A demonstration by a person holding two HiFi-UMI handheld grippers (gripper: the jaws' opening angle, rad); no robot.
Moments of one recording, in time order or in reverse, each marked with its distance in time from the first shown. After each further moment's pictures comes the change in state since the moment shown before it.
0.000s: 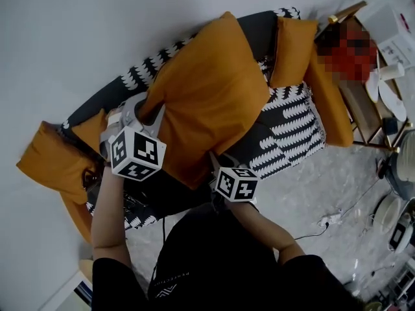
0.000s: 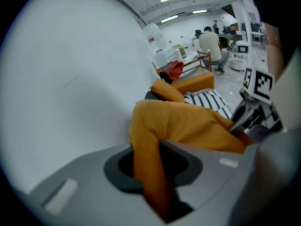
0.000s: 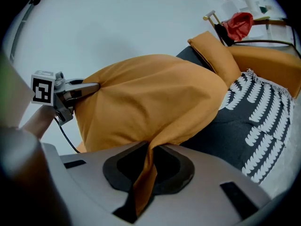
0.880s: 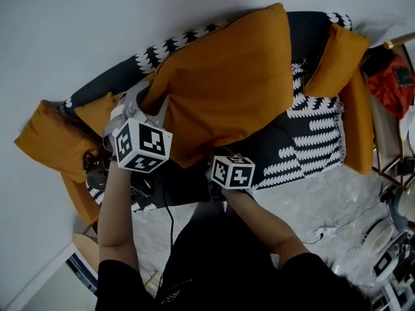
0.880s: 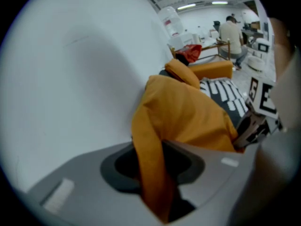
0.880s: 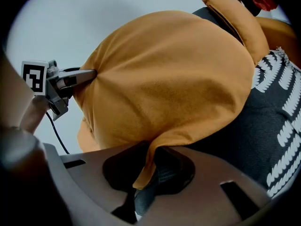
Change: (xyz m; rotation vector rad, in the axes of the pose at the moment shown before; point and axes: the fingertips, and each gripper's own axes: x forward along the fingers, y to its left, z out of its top) left arm 0.055 0.026 -0.087 -0.135 0.150 0.073; right arm 0.110 0.005 -0.035 -0.024 0.246 0.069
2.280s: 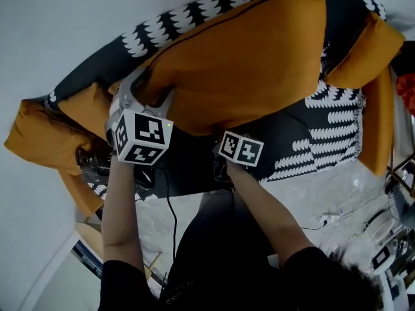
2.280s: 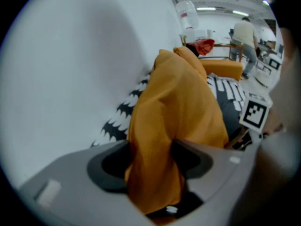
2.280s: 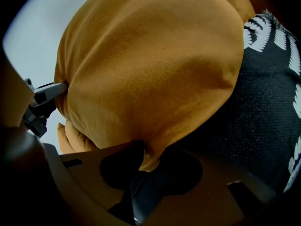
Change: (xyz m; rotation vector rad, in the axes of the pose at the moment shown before) left arm 0.079 -0.026 -0.067 -0.175 0.069 -0.074; right arm 0.087 -0.083 -0.023 0.211 0.079 -0.118
